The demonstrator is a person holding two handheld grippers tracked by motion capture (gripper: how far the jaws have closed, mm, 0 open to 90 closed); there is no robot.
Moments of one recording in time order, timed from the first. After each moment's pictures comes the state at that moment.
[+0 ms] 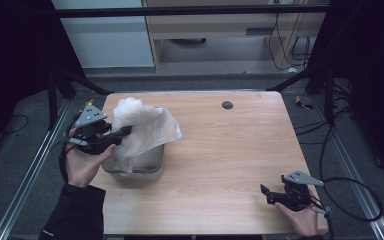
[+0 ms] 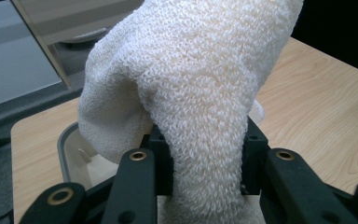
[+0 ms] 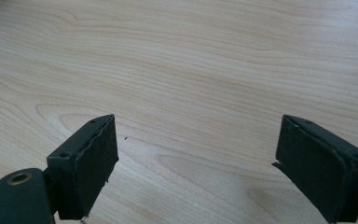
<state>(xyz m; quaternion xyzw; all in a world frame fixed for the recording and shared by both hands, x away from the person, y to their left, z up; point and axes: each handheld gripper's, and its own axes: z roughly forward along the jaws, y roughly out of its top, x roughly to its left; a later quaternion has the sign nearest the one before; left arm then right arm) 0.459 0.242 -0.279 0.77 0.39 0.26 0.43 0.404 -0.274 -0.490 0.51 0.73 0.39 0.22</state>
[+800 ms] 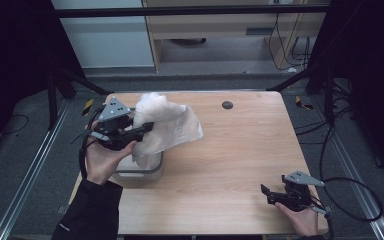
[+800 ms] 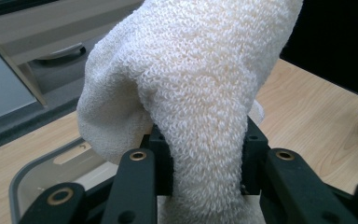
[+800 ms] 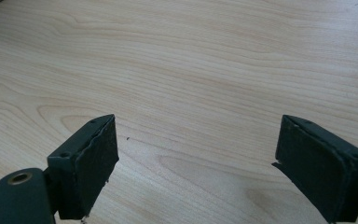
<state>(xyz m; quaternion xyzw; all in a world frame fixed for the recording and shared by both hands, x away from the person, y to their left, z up) 0.460 0.190 -0.262 0.79 0.34 0.25 0.45 0.403 -0.275 -0.489 0.51 0.73 0.40 0.22</state>
